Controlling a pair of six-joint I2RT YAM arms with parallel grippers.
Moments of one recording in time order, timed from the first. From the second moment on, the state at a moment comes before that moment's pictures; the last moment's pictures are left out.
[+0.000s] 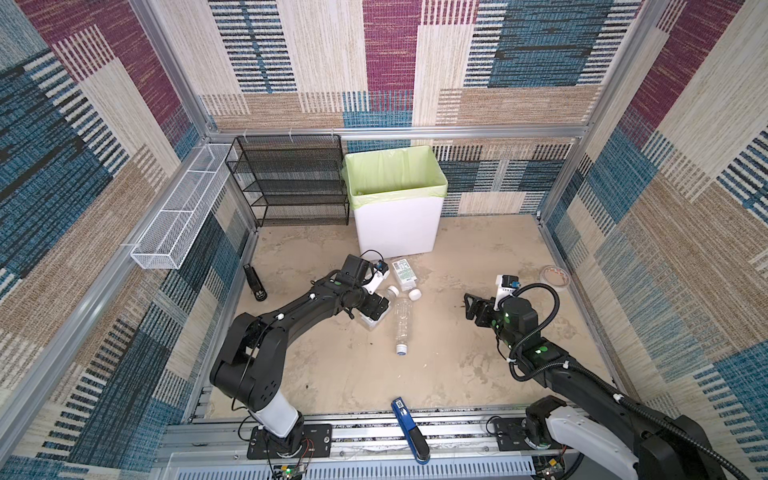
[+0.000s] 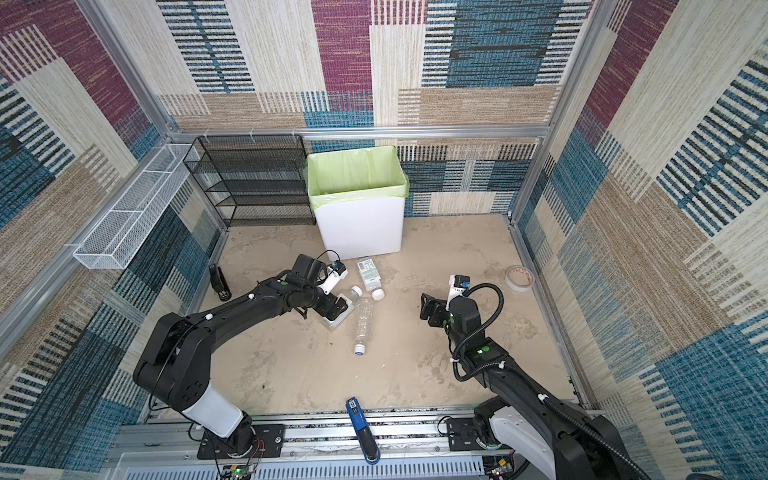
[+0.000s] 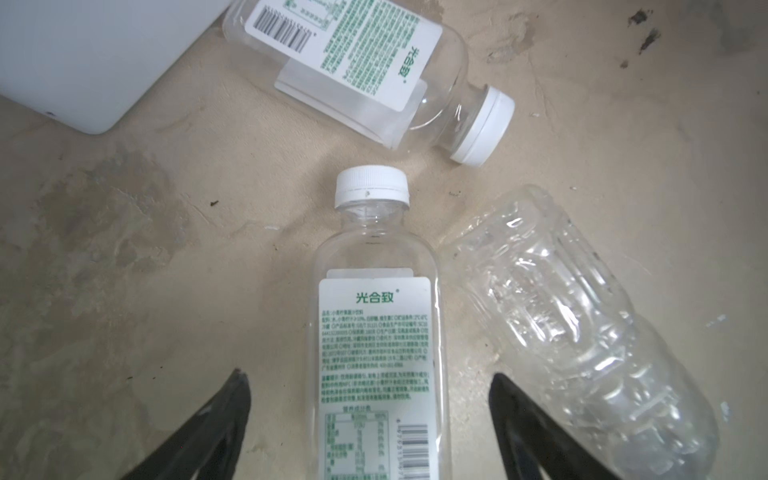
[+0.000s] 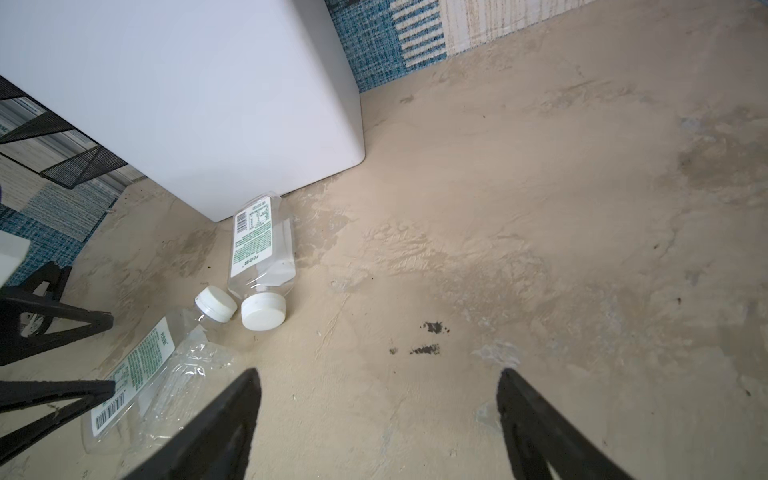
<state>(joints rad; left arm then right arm) -0.48 1.66 1.07 -0.41 0.14 0.20 0.40 0.96 0.37 0.15 0.14 0.48</state>
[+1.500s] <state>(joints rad) -0.50 1.11 0.77 0.06 0.00 0.05 0.38 1.14 0.44 0.24 0.09 0.48</state>
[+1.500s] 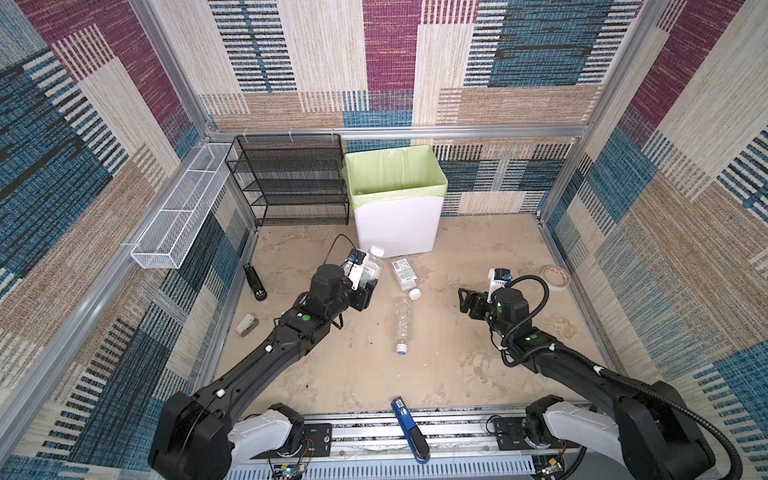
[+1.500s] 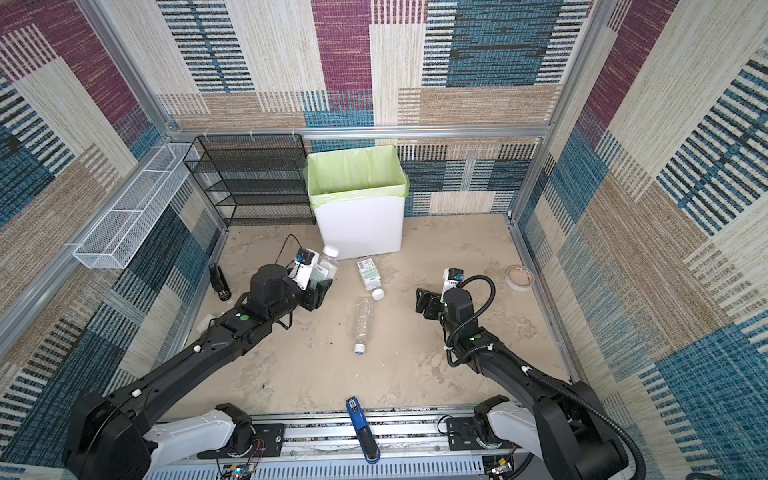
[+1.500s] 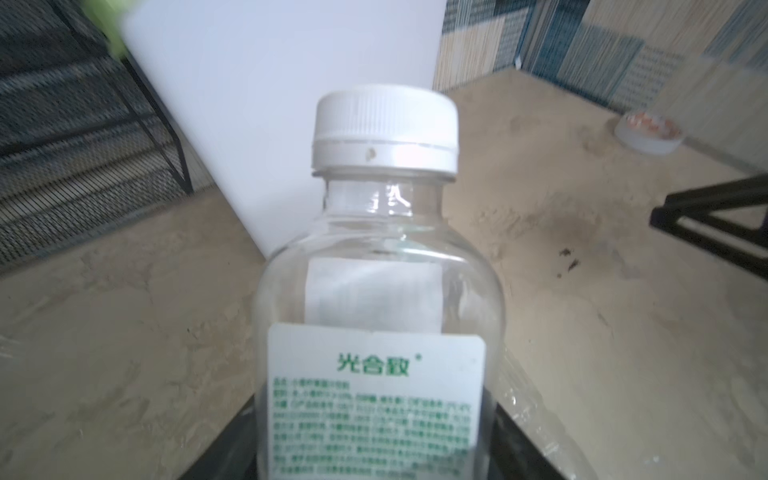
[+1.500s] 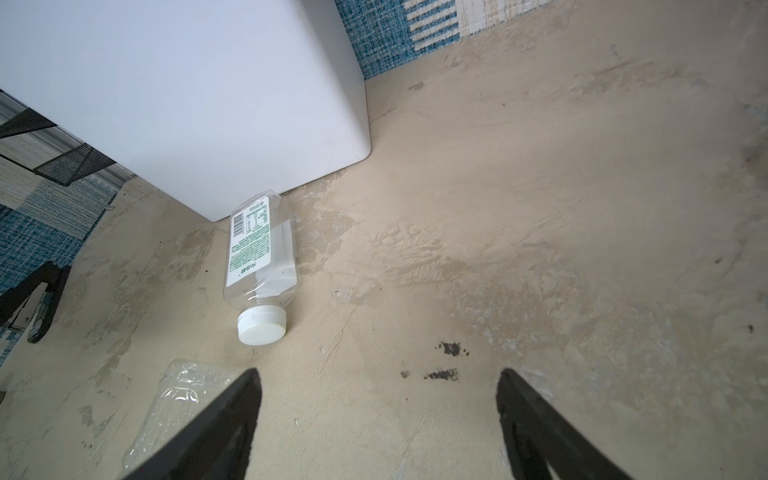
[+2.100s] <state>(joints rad) -0.48 1.51 1.59 0.50 0.08 0.03 0.38 1.18 0.50 0.28 0.08 0.46</state>
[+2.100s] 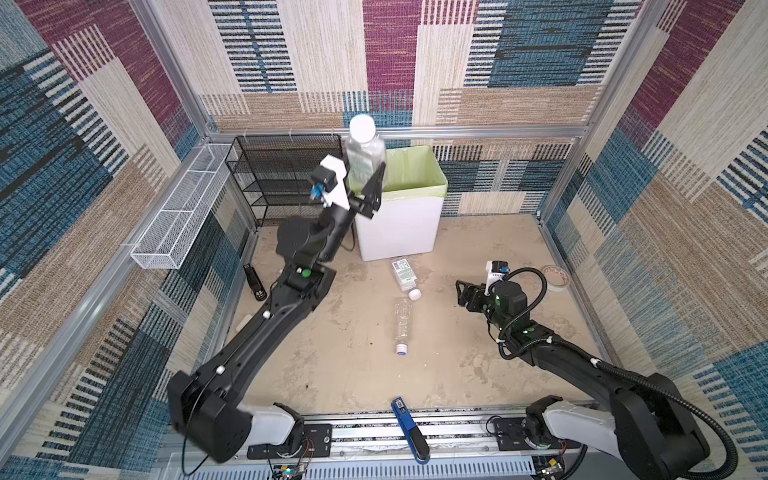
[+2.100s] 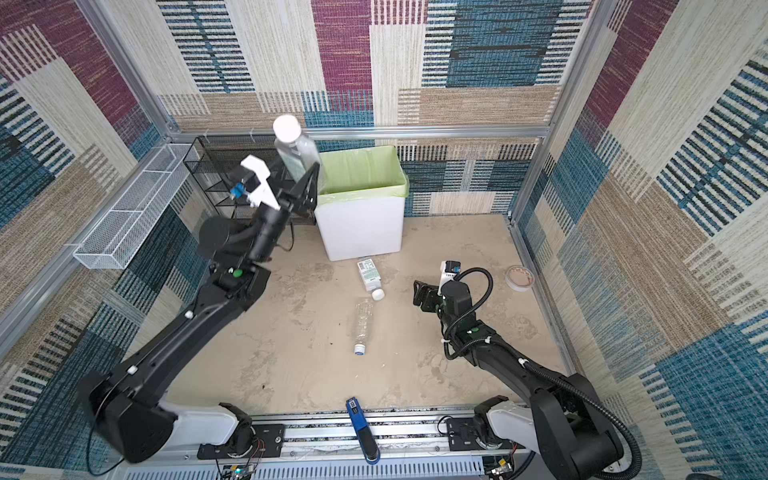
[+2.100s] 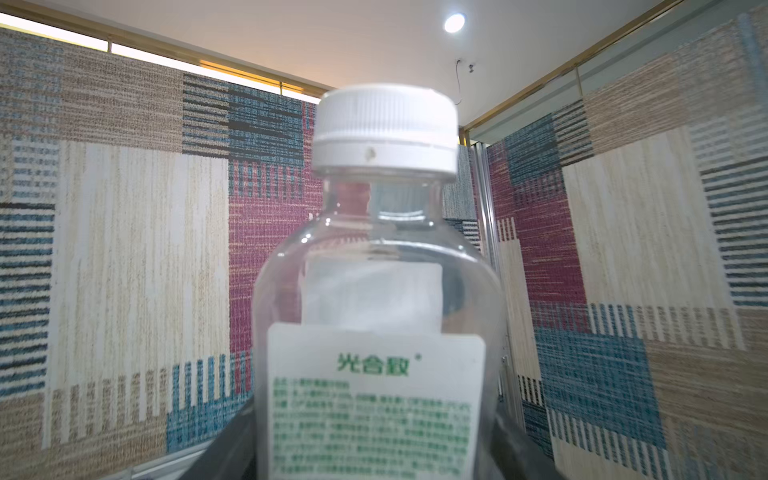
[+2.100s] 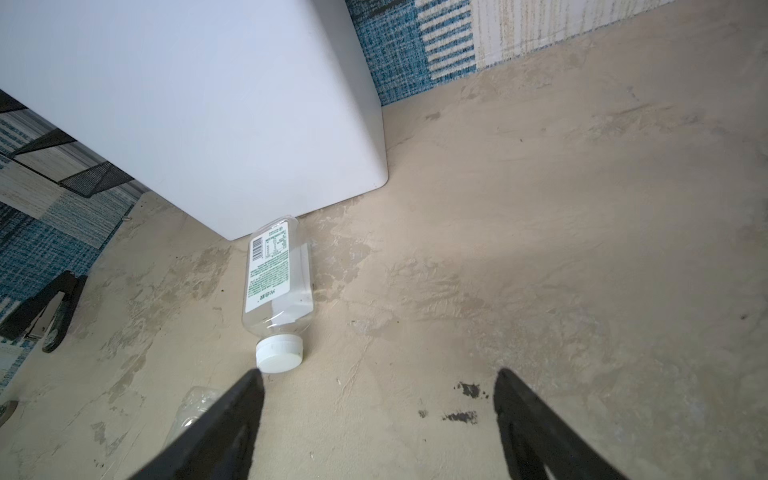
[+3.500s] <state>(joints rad) -0.26 1.13 1.10 -0.32 0.10 -0.01 0.85 1.52 0.81 -0.03 0.12 0.68</state>
